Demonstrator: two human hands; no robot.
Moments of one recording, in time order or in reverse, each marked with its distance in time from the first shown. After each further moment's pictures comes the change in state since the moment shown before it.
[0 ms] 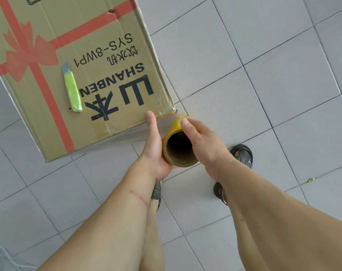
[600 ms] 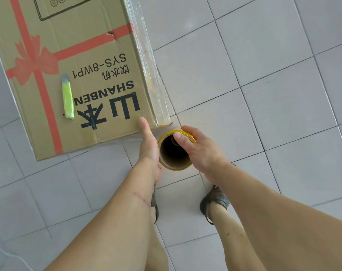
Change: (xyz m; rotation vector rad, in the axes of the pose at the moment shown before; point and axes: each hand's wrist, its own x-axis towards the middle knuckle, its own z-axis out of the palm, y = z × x) left_hand 0.007 0.007 0.060 -0.125 0.339 0.086; right_hand 0.019 -0.024 -0.056 -0.180 -0.138 -0.055
